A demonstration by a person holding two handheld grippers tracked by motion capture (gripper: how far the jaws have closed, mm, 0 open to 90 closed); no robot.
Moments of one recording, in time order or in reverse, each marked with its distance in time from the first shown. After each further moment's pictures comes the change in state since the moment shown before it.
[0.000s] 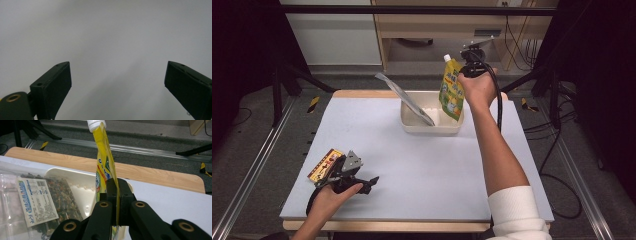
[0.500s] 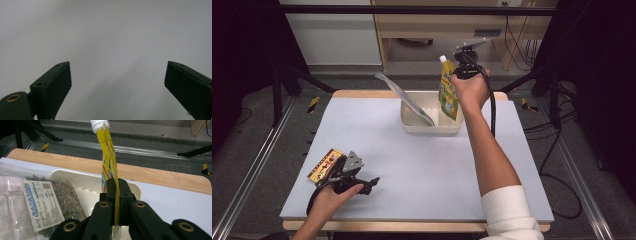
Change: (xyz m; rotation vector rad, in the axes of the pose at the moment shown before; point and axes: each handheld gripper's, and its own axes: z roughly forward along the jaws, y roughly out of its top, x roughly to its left) left arm -0.001 0.000 0.001 0.005 -0.008 0.009; right arm 0.016 -0.003 0.008 -0.012 -0.008 0.000
